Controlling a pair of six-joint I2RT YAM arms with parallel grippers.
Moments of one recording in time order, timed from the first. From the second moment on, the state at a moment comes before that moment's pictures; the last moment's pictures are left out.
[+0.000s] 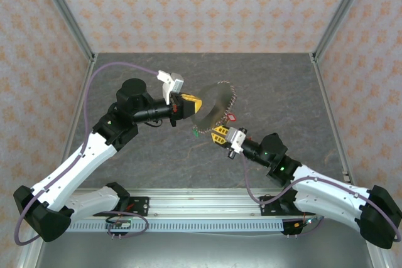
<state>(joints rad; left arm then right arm) -0.56 1.06 1.07 -0.19 0.62 -0.33 0.87 0.82 0.33 0.54 -0.20 -0.39</state>
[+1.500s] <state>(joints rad) -0.56 1.03 0.94 -0.08 0.46 -0.50 0.92 0.80 0.30 0.54 -0.03 -0.56</state>
